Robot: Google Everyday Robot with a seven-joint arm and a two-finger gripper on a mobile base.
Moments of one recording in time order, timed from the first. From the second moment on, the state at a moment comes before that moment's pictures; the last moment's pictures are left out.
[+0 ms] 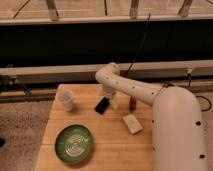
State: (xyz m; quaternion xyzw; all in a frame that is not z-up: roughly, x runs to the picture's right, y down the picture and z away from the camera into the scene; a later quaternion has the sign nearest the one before) arm 0.021 0.068 0.909 -0.28 -0.11 -0.36 0.88
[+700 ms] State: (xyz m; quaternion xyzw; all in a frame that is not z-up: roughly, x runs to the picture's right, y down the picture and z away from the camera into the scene) arm 0.013 0.072 0.921 -0.28 -0.12 -0.36 0.88
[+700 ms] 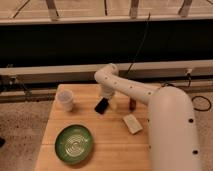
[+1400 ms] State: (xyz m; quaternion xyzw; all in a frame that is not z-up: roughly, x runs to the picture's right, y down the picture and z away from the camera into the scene) arm 0.008 0.074 0.931 -0.29 -0.13 -0.37 0.87
